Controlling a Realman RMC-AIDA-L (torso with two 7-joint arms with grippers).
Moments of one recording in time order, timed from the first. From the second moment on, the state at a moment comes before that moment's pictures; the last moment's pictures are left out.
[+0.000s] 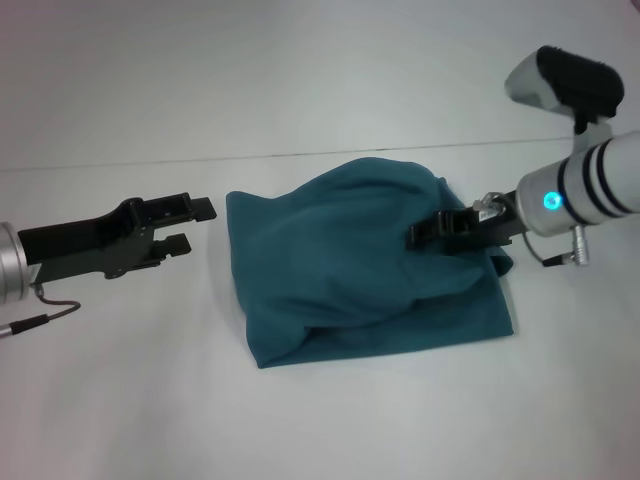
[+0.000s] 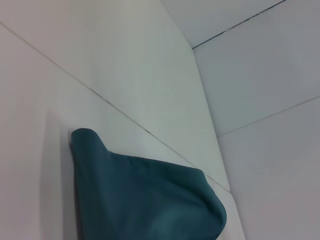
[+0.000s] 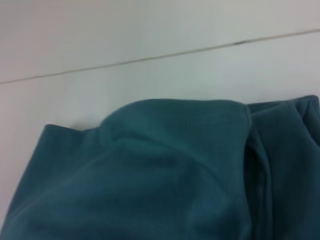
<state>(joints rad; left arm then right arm) -0.60 -2.08 0.68 0.77 2.02 1.36 -2.53 0.89 2.03 -0.92 -0.56 -2.52 -0.98 2.71</state>
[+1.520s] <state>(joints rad) -0.59 -2.09 0.68 0.76 2.01 1.35 -2.53 0.91 2.06 -1.01 -0.53 -2.56 -0.89 2.75</state>
